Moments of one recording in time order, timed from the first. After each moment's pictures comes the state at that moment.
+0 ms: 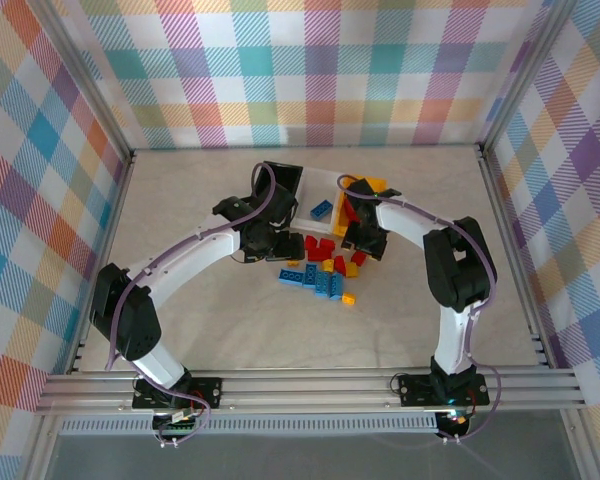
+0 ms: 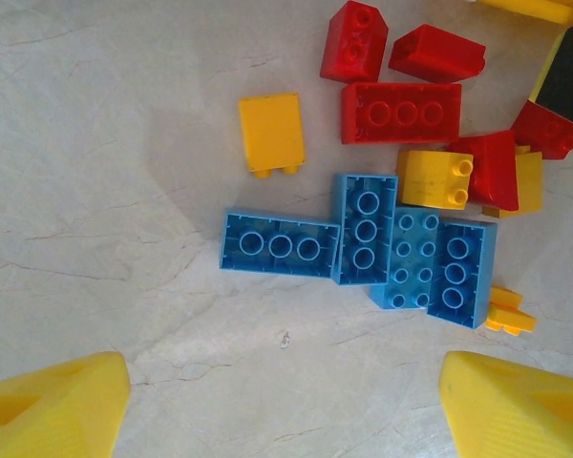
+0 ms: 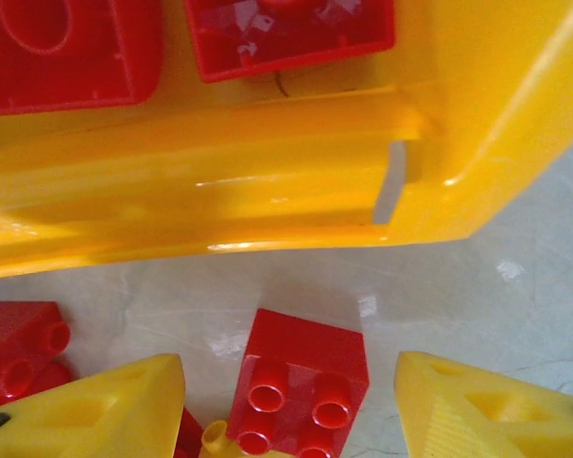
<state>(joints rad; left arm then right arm) -0.69 1.63 1.42 -1.01 -0.01 -0.65 0.44 1.95 1.39 -0.85 0.00 0.78</state>
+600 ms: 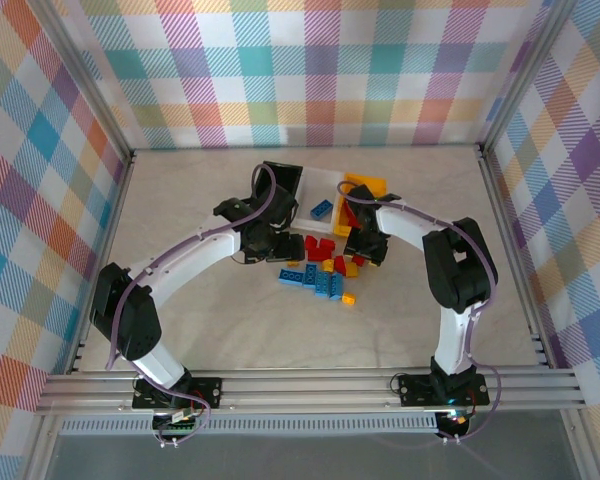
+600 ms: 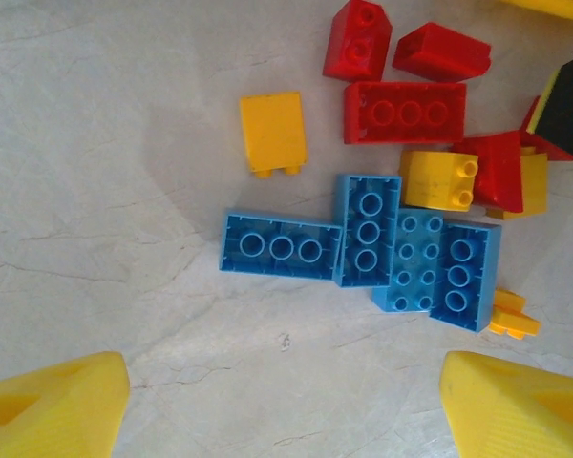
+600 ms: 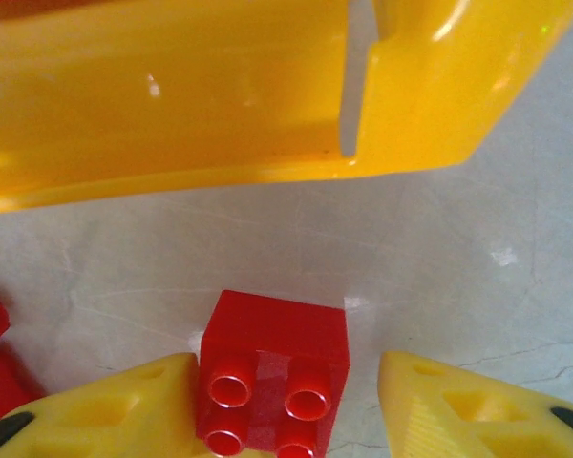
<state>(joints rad) -0.69 1.63 1.40 -0.99 -0.01 -0.66 0.45 1.94 1.33 -0.83 -0.01 0.78</state>
